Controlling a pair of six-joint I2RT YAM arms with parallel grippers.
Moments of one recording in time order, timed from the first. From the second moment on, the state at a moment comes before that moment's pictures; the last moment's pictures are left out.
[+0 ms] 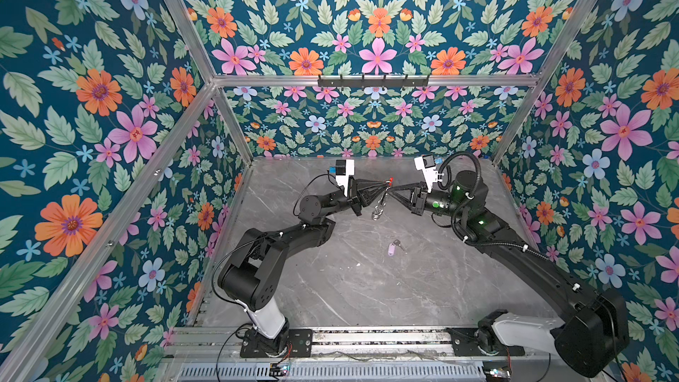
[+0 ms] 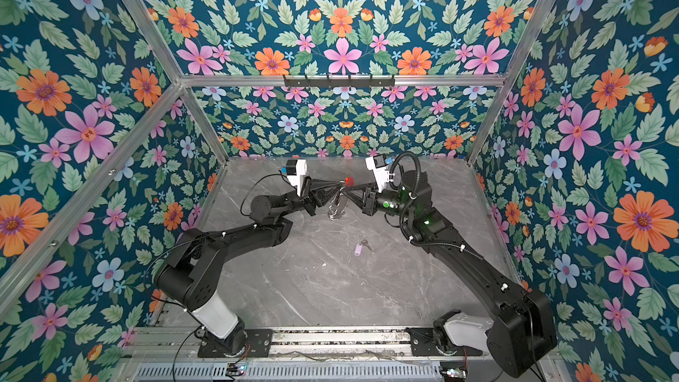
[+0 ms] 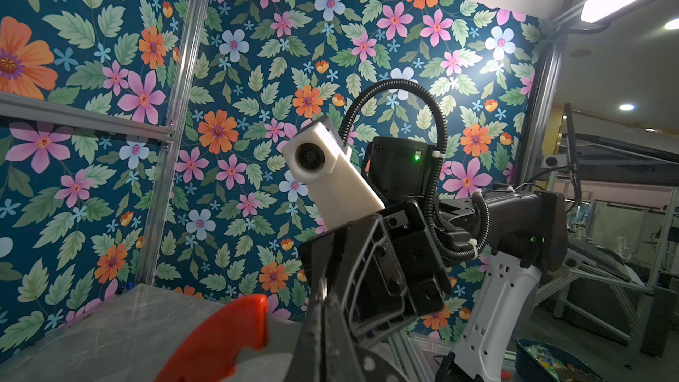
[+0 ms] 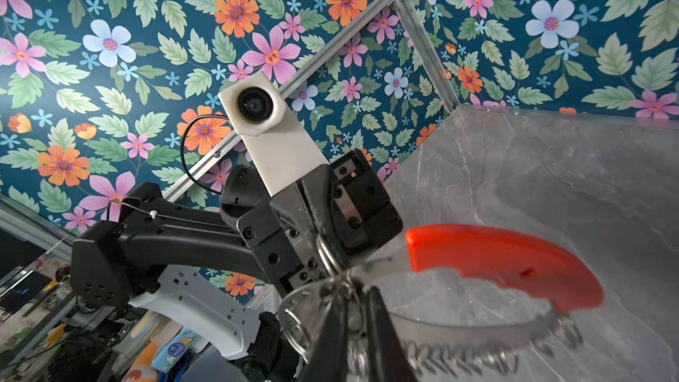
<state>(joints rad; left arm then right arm) -0.54 1.69 0.91 1.52 0.85 -0.80 0.48 1.23 1.01 0.17 -0.70 0.57</state>
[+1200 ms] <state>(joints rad) -0.54 1.69 0.92 1.53 0.88 -0.83 0.48 1.22 1.06 0.09 -0.60 0.49</state>
